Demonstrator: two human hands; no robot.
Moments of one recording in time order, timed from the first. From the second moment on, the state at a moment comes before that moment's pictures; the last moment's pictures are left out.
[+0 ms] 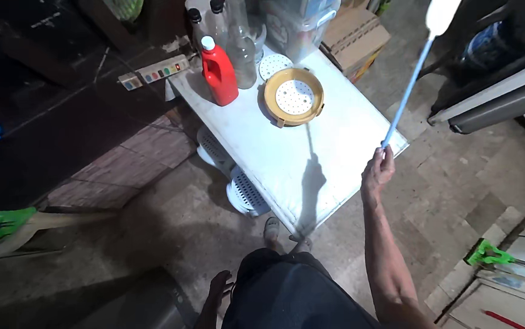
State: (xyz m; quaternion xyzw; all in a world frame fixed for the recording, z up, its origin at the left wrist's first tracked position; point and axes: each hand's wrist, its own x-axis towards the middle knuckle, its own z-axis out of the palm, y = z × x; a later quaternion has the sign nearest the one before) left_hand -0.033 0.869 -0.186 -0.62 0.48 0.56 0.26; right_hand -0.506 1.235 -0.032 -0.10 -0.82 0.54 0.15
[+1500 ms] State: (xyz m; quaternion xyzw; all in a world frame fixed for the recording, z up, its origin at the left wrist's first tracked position) left_hand -0.121 1.098 -0.156 -0.67 0.53 0.50 0.13; right_hand -0.494 1.492 -0.109 -0.11 -0.56 0.78 -0.24
